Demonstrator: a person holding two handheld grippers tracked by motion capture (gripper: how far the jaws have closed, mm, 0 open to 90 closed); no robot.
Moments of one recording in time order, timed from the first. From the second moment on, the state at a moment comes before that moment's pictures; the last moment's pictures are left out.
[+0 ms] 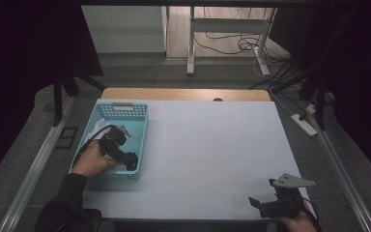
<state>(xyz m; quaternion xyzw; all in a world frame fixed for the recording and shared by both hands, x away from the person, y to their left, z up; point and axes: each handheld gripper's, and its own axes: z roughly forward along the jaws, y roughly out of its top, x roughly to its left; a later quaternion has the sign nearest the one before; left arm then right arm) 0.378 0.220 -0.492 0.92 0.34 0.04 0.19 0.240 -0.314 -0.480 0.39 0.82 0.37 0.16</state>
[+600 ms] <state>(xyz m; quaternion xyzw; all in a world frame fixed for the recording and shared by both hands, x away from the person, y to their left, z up) 0.384 0.237 -0.486 0.90 0.39 0.04 0.21 0.240 -0.314 -0.480 0.39 0.83 0.37 0.16</state>
